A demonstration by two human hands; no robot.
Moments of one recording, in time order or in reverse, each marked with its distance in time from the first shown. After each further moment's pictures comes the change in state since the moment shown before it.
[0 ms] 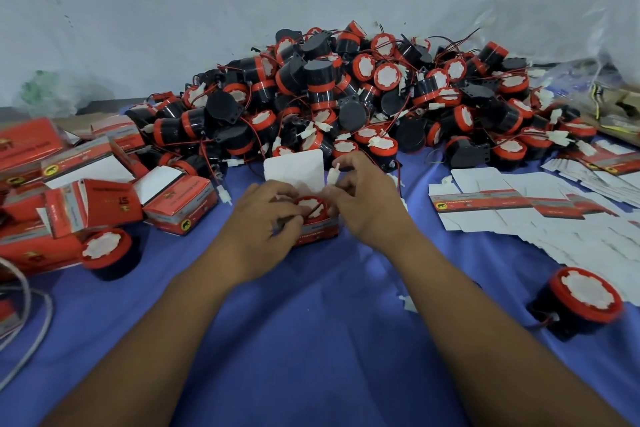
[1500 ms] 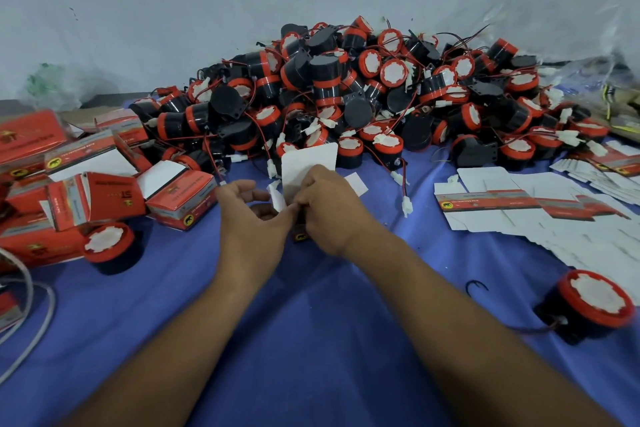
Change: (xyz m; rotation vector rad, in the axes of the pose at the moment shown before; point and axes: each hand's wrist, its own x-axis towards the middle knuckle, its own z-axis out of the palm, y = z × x) left_hand -0.008 0.010 0.028 -0.716 0.524 -0.508; right_hand 0.003 -0.028 0.030 -0.386 -0.264 -0.228
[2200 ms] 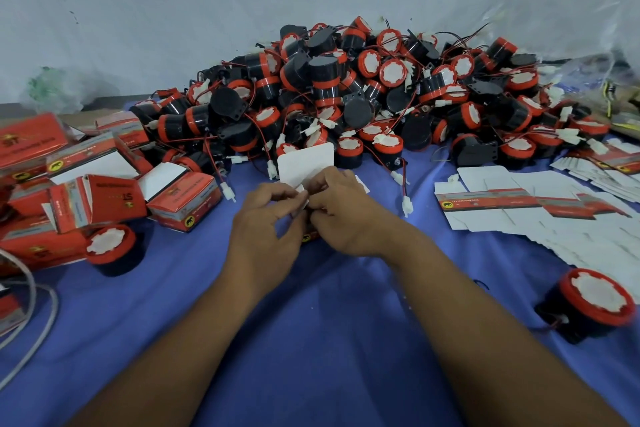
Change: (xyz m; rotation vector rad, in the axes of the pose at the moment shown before) left_hand -0.005 0.007 -0.006 0.482 -0.228 0.476; right_hand -0.013 0.017 -0.013 0.007 -0.122 -0.023
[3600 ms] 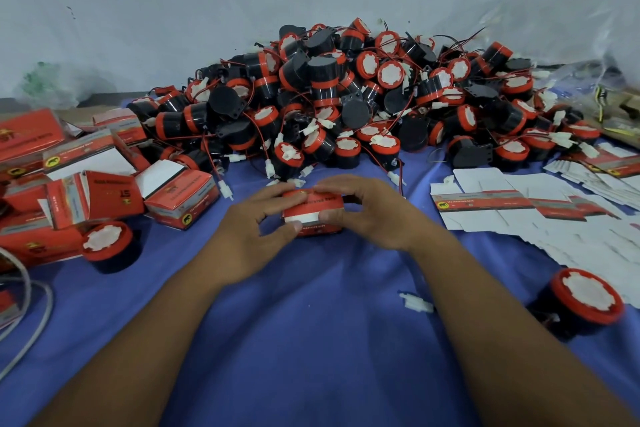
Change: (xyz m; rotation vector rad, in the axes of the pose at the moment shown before) left_hand 0.010 -0.031 -0.016 -0.193 -0.327 -0.047; right_hand -0.010 0.053 0.002 0.342 0.137 -0.097
